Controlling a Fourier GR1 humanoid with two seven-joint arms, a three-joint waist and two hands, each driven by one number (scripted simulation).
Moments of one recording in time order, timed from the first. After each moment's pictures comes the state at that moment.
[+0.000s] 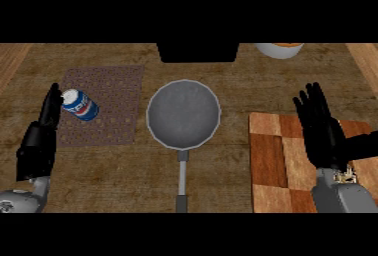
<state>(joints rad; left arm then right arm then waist) -0.10 0.50 -0.21 -1.57 0.06 0.45 0.00 -0.14 -0.22 0.06 -1.53 -0.41 -0.25 0.01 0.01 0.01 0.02</state>
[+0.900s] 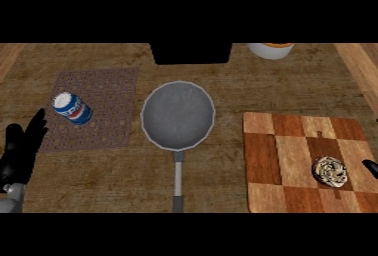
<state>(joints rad) -0.05 0.57 -0.11 -1.37 0.18 0.30 0.21 0.08 -0.49 -0.25 -1.53 -0.48 0.19 -0.39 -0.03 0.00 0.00</state>
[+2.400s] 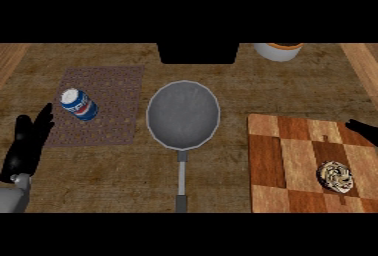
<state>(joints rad) -0.11 0.52 -0.08 -1.31 0.13 0.23 0.22 0.10 -0.97 0.05 -1.92 0.20 0.40 0.27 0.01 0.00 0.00</state>
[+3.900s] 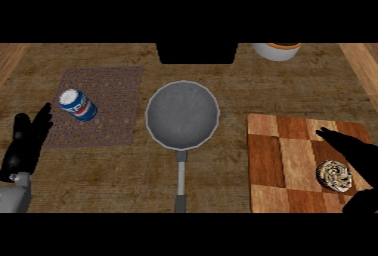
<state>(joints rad) -0.12 0.41 0.08 -1.32 -0.02 0.12 0.25 0.03 -0.62 0.07 -1.70 0.71 0.50 0.15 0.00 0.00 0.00</state>
